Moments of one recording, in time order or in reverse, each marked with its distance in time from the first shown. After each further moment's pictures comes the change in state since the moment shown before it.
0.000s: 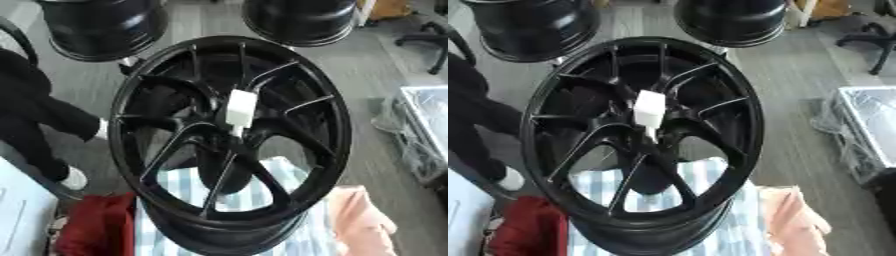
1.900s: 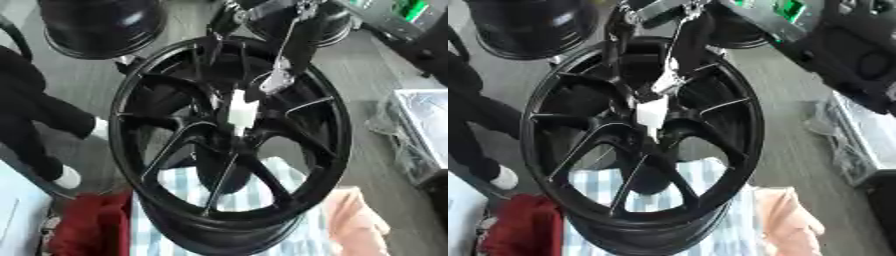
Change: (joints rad) left arm 0.010 0.017 -0.012 0.006 -0.004 0.003 -0.013; right arm -0.333 0.207 0.506 0.147 0.262 -0.327 0.336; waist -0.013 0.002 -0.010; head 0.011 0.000
